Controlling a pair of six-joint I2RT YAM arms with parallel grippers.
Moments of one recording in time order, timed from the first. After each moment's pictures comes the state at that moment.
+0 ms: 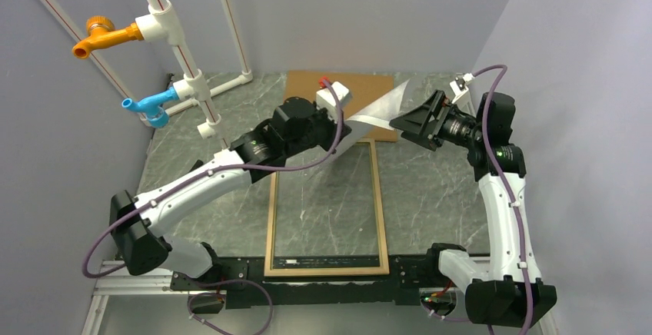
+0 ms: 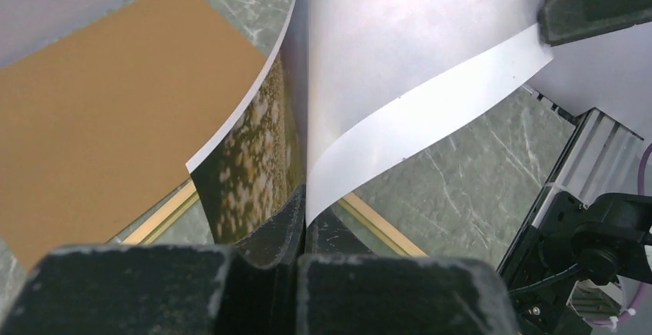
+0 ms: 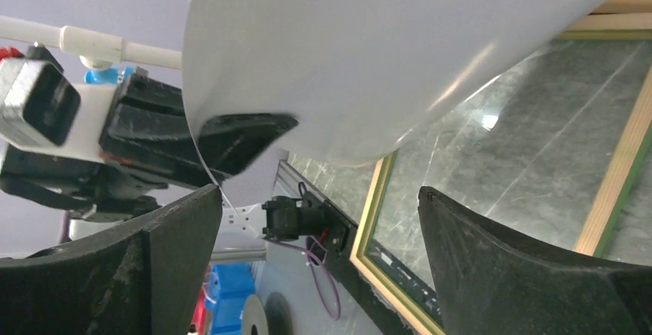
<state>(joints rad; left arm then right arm) -0.93 1.41 1.34 -0.18 -0.01 -0.14 -0.10 1.02 1.15 -0.57 -0.95 0.70</state>
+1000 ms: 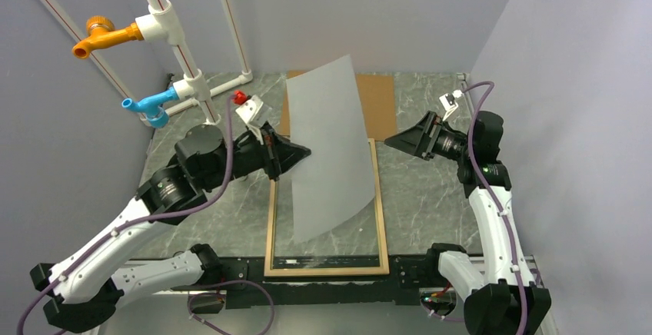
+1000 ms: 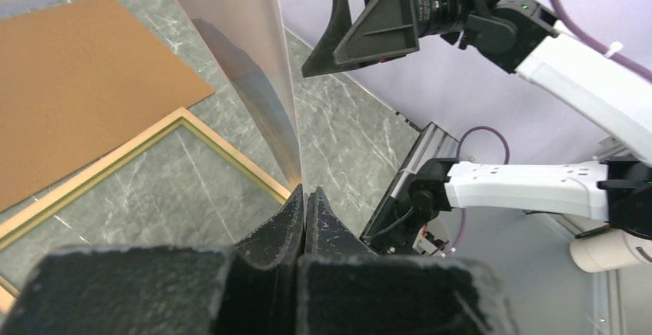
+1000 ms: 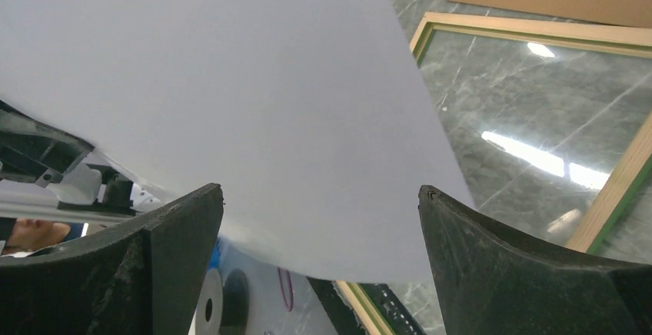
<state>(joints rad) -0.88 0.91 1.21 -0.36 0.16 -0.36 -0.10 0.93 0.88 -0.30 -1.05 0.63</state>
